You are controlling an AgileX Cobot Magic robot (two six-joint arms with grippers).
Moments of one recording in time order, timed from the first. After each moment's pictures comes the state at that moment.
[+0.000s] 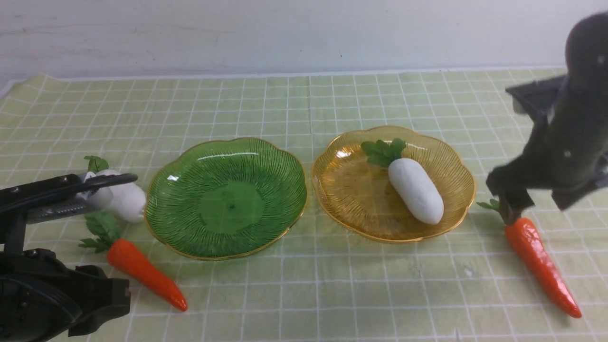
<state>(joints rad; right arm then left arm) 0.20 1.73 -1.29 -0.12 1.23 0.07 -0.08 0.95 -0.64 -0.32 0.84 0.03</state>
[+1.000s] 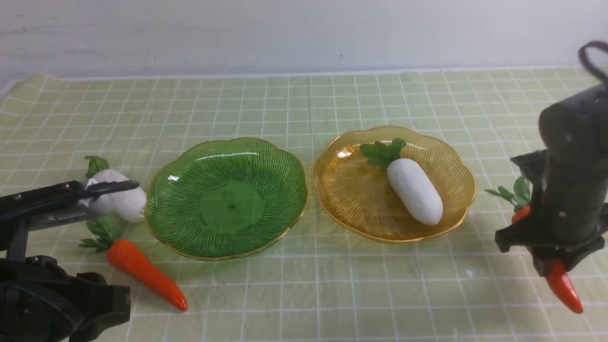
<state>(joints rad) 0.20 1.73 -1.17 -0.17 1.19 0.20 -0.08 0.95 -0.61 -0.32 0.84 0.03</state>
